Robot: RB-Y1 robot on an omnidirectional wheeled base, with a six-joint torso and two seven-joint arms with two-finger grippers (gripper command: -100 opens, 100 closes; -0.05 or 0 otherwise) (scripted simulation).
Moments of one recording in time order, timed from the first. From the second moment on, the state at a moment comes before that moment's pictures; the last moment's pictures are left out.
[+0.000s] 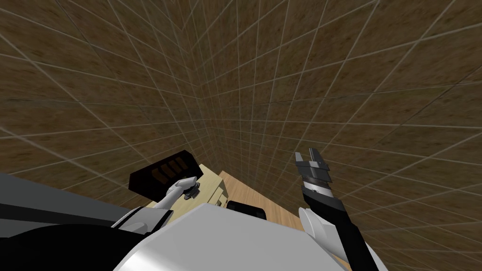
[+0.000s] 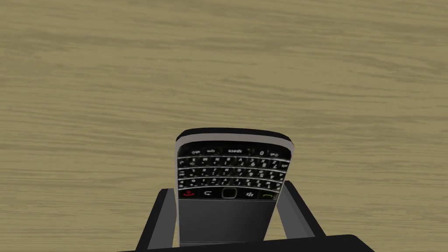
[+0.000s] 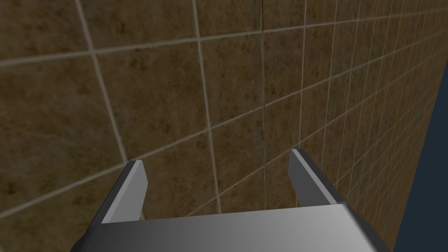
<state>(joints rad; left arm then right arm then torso) -0.08 0.62 0.11 -0.74 0.52 0.88 -0.63 0.53 -0.03 -0.07 -2.37 -0.03 -0.35 -0.05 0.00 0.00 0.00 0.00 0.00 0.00</state>
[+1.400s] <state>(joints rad) -0.12 0.60 0.04 -0.94 0.45 1.01 -0.61 0.53 -0.03 -0.07 -2.37 -0.03 -0.35 -0.05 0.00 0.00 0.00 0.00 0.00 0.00</state>
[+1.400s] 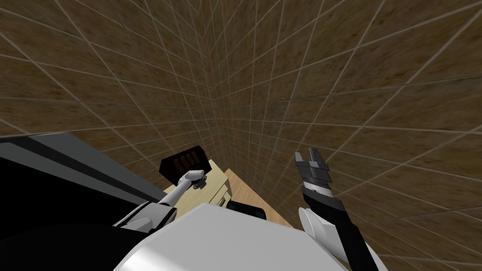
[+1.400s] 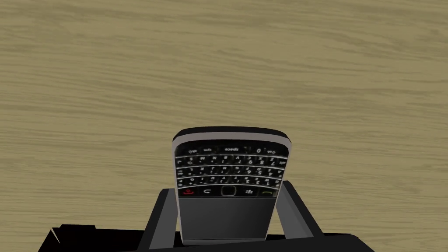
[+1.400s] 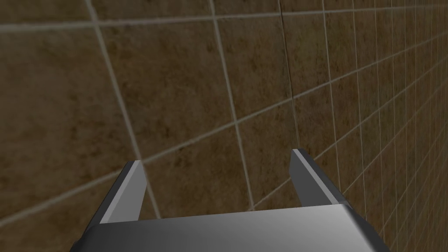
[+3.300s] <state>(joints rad) 0.01 0.69 0.01 -1.11 0.58 1.32 -0.71 0.53 -0.03 -0.07 -2.37 -0.03 -0.35 -0.05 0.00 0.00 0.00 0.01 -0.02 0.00</state>
